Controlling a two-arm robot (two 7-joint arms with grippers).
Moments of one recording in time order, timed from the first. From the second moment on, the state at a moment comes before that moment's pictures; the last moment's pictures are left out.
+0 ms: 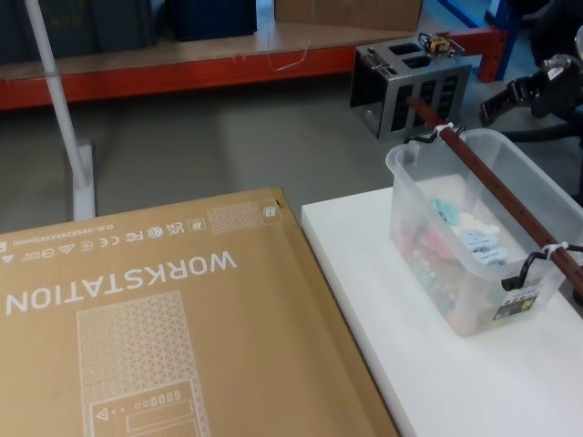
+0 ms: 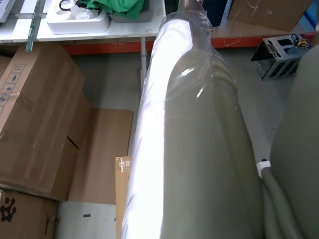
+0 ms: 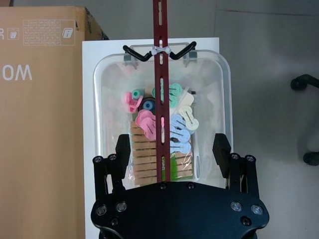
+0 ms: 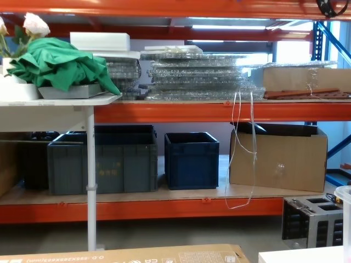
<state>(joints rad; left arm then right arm) -1.36 0.09 -0.04 -1.47 1.48 -0.06 -1.41 1.11 0.90 -0.87 -1.32 -0.36 0.16 1.24</state>
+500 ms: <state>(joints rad) -1.36 0.09 -0.04 -1.47 1.48 -0.06 -1.41 1.10 0.90 -0.87 -1.32 -0.36 0.16 1.24</state>
